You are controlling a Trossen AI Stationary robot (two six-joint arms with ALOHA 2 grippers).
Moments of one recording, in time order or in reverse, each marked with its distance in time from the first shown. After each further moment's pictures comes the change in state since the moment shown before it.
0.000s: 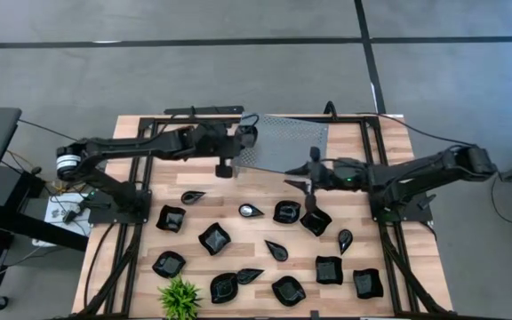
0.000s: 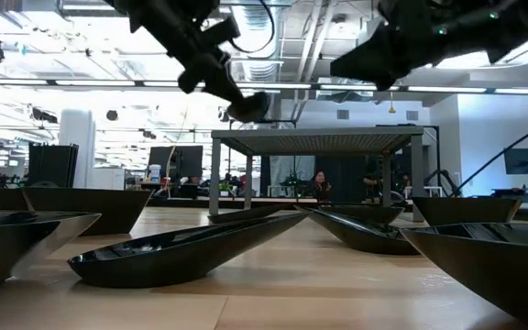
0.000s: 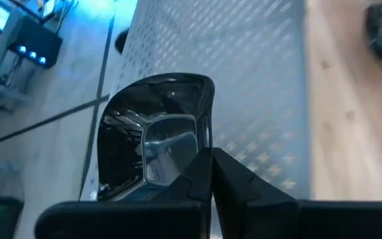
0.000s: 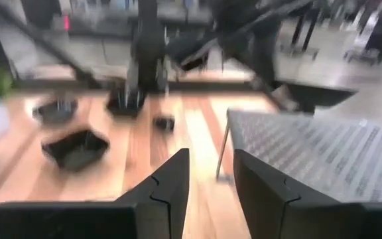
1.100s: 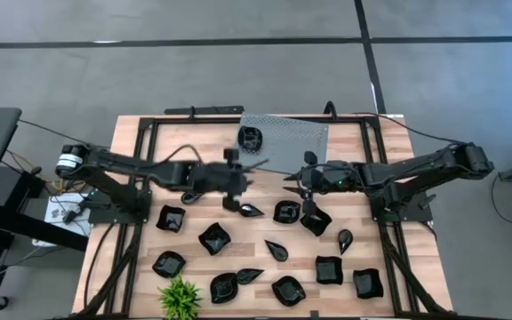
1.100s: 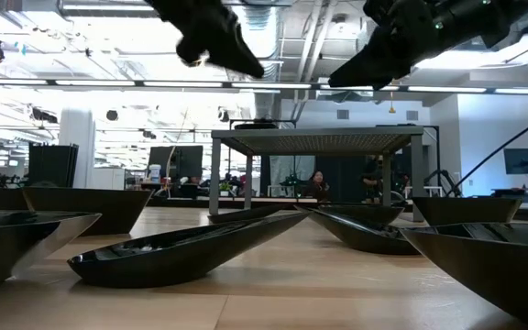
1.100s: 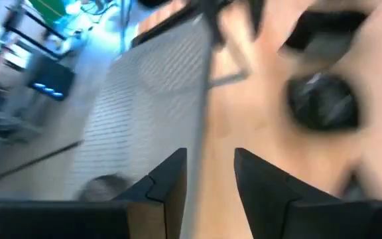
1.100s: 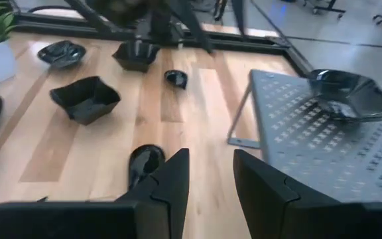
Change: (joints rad) left arm -0.402 0.003 -0.009 0.084 -0.277 -0.195; right arm 0.051 0.034 0.102 -0.221 -0.004 -0.003
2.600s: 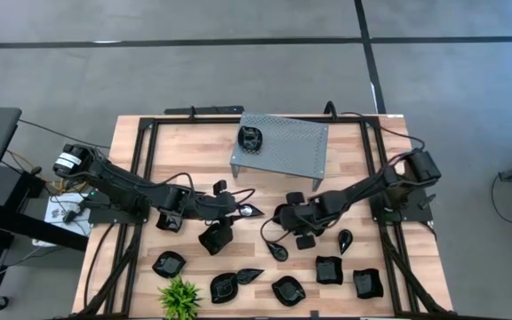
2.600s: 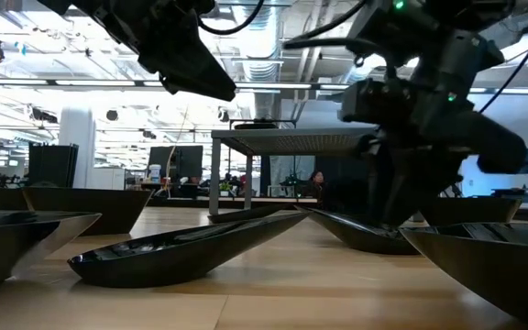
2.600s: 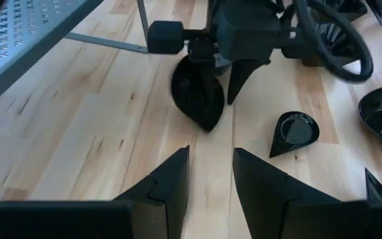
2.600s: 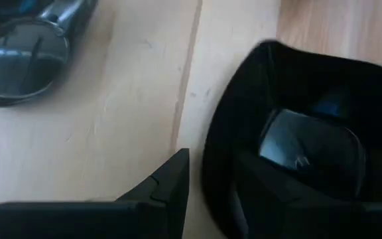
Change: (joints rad) left arm -0.187 -0.009 -0.233 0.178 0.057 -0.641; right arm 0.187 0.566 0.237 -0.411 -0.076 0.070
